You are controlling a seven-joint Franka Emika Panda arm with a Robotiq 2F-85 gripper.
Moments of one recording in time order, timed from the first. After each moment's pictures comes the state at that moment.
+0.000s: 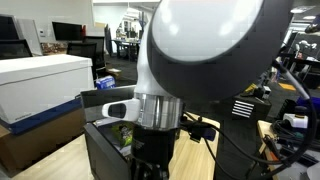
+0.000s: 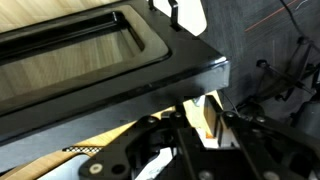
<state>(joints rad) 0.10 0.35 0.41 -2.34 0.64 2.64 -1.13</state>
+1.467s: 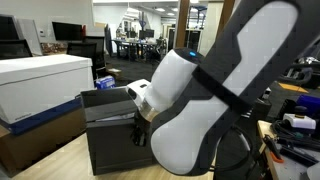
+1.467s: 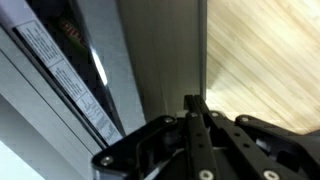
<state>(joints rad) 0.87 0.63 -0.45 -2.31 0.69 3.29 -0.78</state>
